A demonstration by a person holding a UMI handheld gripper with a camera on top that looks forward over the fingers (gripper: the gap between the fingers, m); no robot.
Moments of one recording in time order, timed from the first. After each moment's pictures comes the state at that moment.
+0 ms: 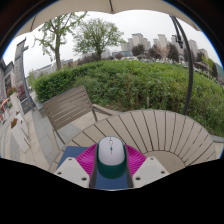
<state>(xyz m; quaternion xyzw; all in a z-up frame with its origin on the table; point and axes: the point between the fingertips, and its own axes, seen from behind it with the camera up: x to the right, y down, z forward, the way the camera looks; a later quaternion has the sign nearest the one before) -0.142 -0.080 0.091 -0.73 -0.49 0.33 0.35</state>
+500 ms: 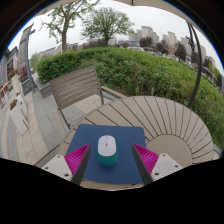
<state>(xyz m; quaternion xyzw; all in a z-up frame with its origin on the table) -0.118 -0.167 0.047 -0.73 -0.55 0.26 0.32</state>
